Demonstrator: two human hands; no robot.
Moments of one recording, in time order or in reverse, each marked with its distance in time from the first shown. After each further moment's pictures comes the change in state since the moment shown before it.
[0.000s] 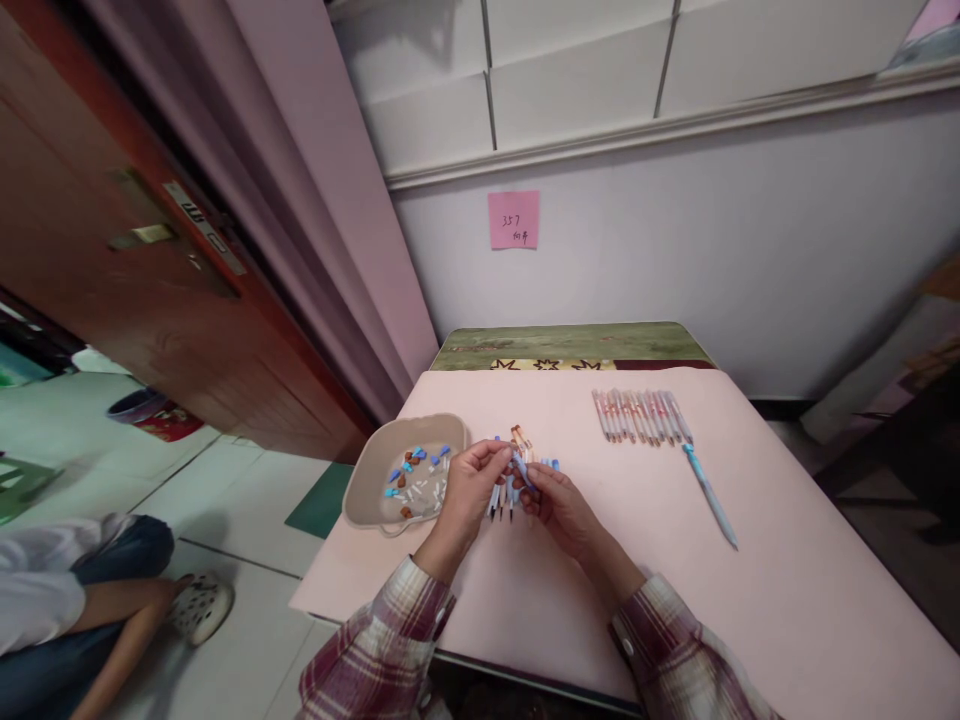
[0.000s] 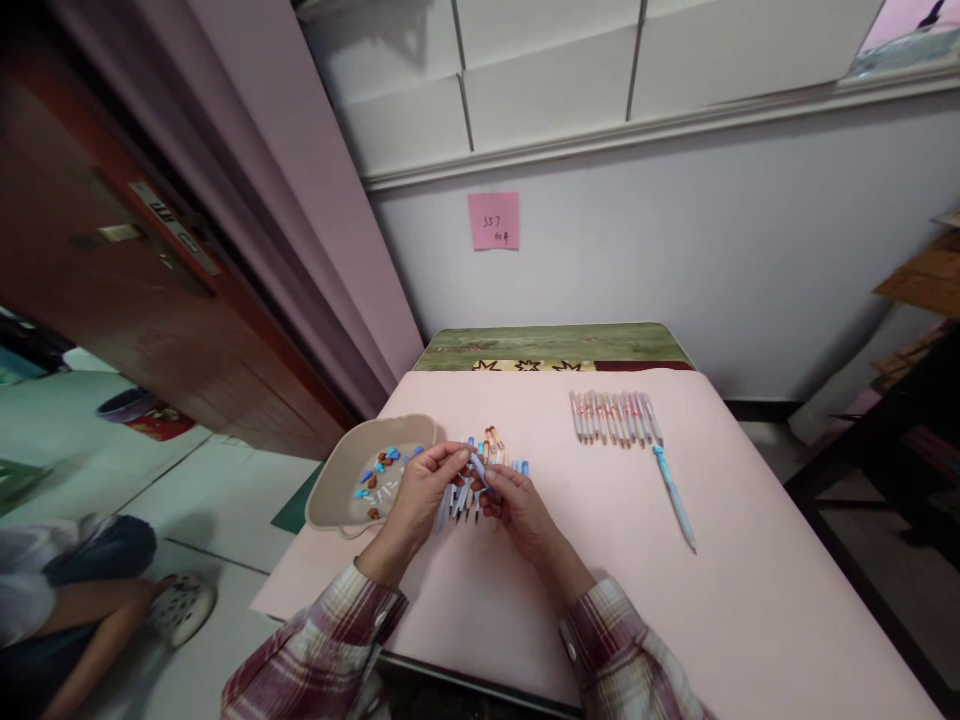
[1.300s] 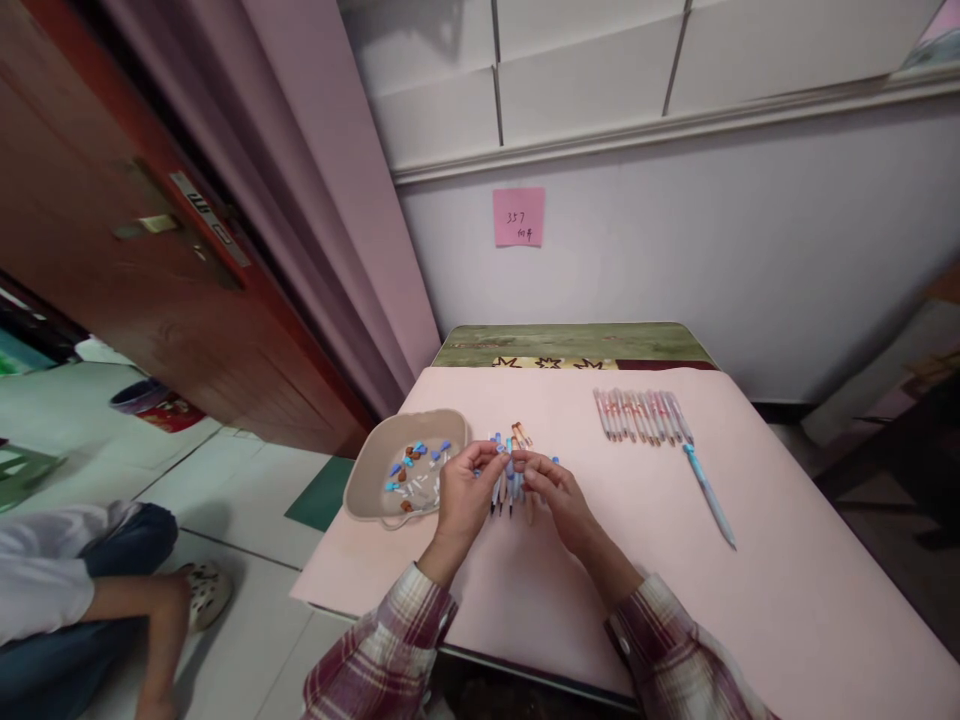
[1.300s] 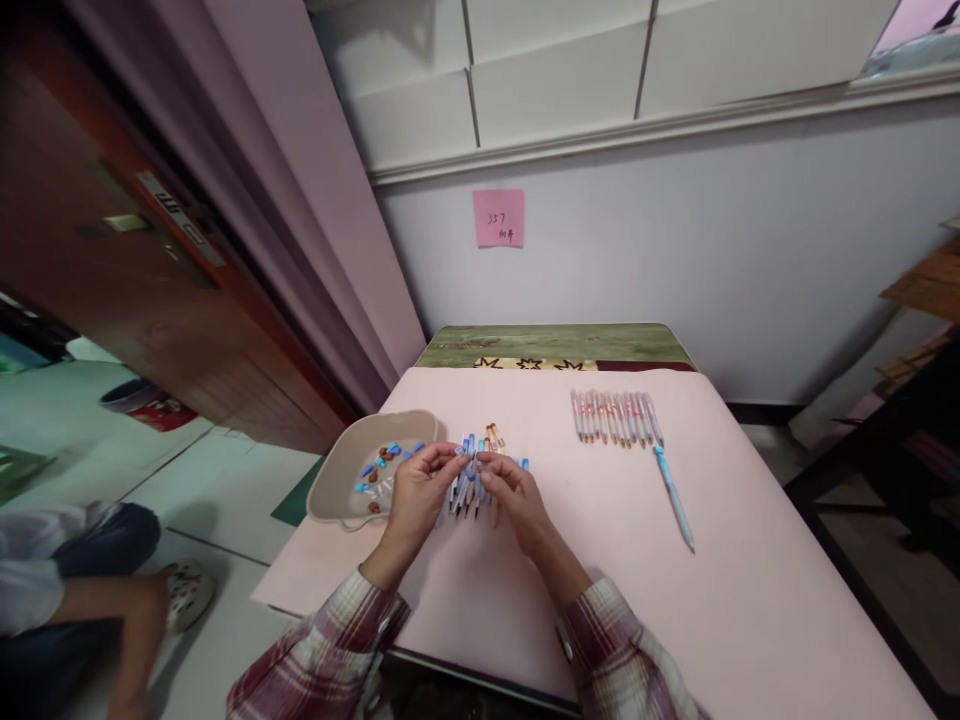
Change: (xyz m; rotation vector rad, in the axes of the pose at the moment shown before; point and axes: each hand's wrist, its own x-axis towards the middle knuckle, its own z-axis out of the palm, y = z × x) left_hand -0.002 -0.023 -0.013 0.160 0.080 0.203; right_hand -0.008 -0.012 0.005 -0.378 0.018 -0.277
